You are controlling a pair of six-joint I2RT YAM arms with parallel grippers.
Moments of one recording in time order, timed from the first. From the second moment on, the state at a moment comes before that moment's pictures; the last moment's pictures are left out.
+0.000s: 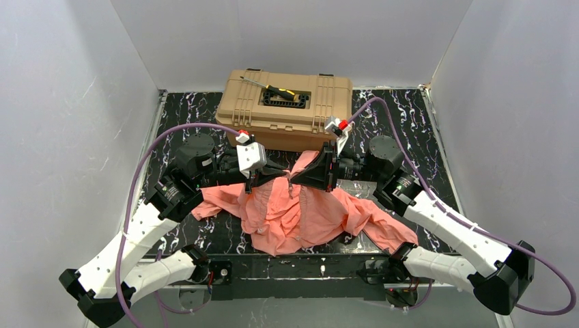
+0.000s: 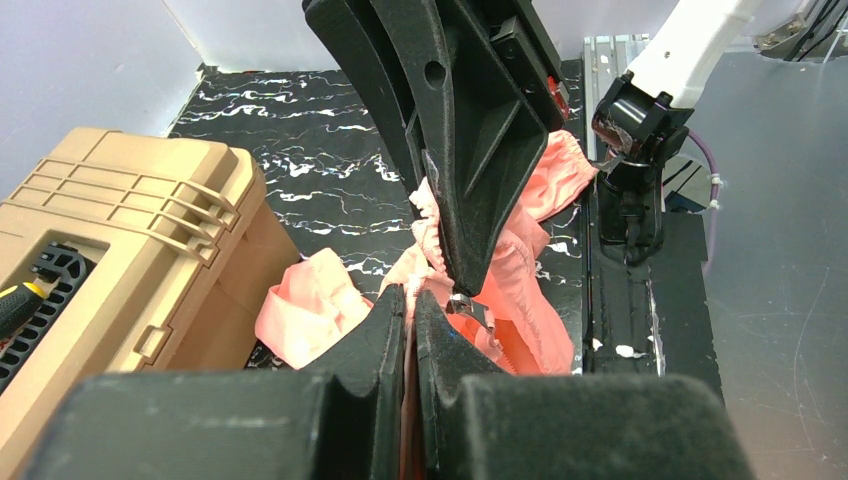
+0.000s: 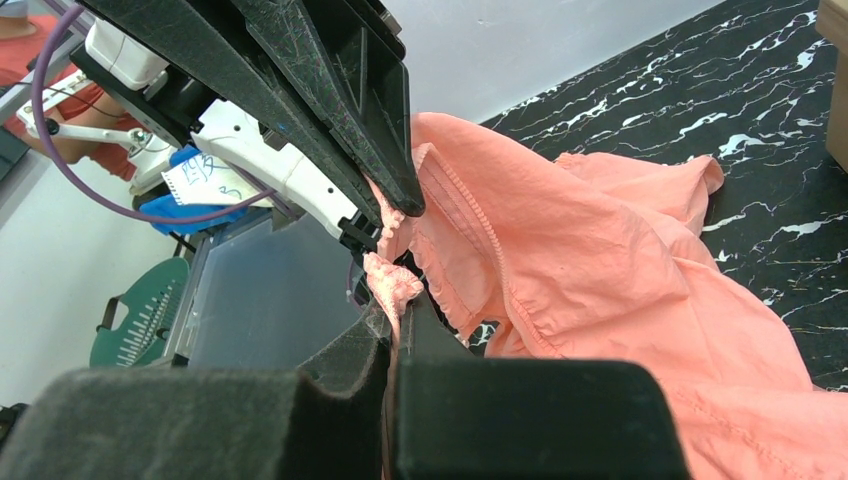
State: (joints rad) left arm -0.72 0.90 1.11 -0.38 0.65 0.28; right arm 0.79 1.00 0.89 0.15 -0.72 0.52
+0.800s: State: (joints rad) left arm -0.72 0.91 1.11 -0.38 0.65 0.28; right arm 0.79 0.98 0.89 0.15 -0.72 0.52
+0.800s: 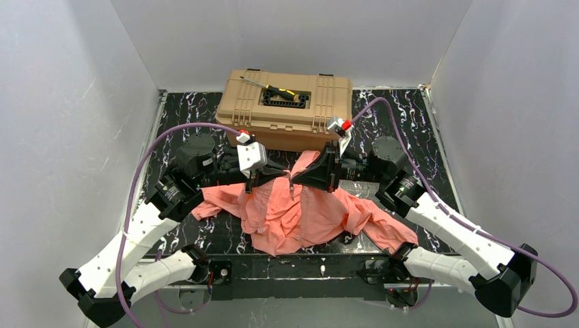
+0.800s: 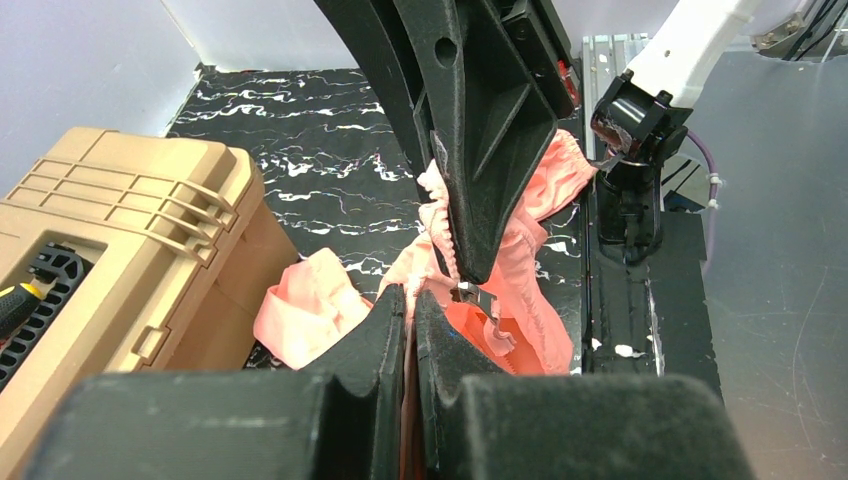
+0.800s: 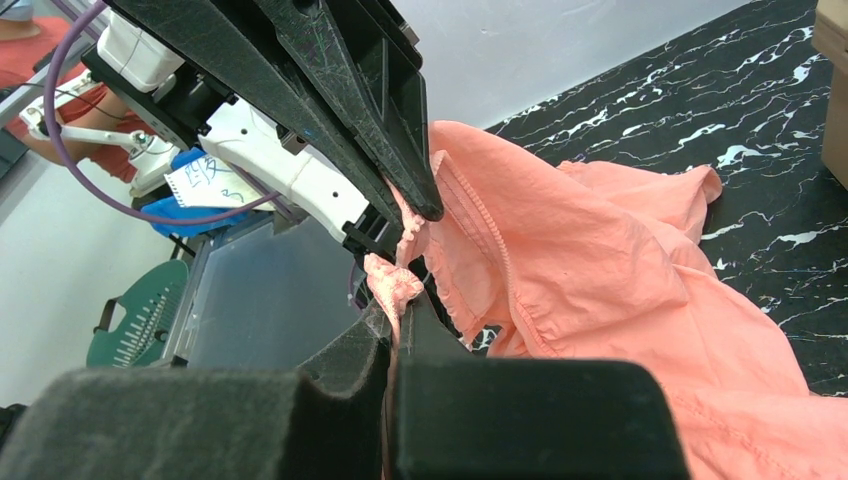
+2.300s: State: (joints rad) left arm -0.73 0.90 1.11 -0.38 0.64 0.28; right arm 0.79 0.97 0.89 0.16 -0.68 0.55
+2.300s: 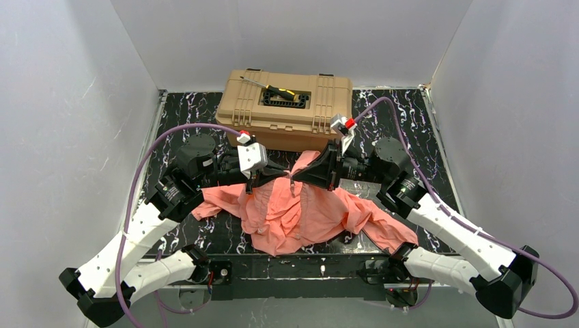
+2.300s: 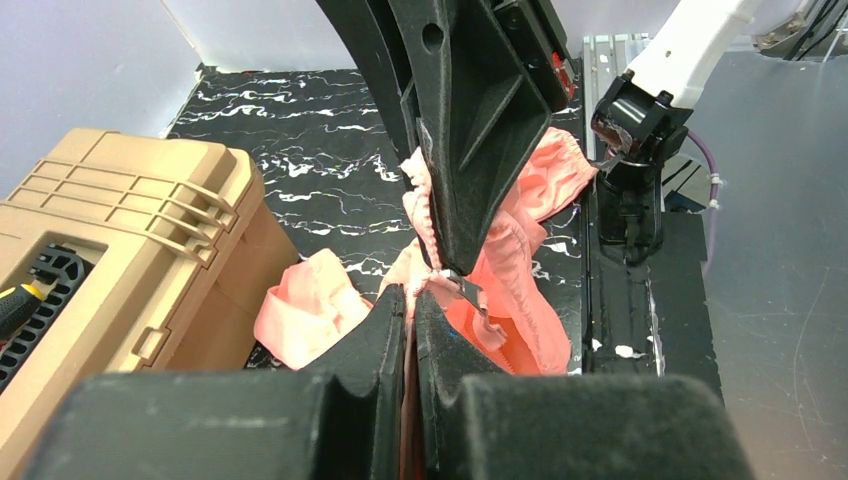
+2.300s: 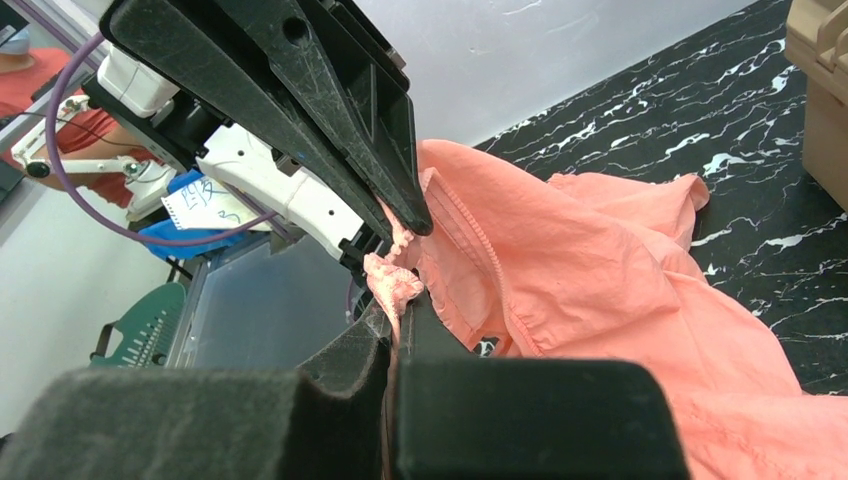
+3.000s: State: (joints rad) left arm -0.73 0.90 1.11 -0.38 0.63 0.29; right arm 0.79 0.98 0.89 0.12 -0.70 0.55
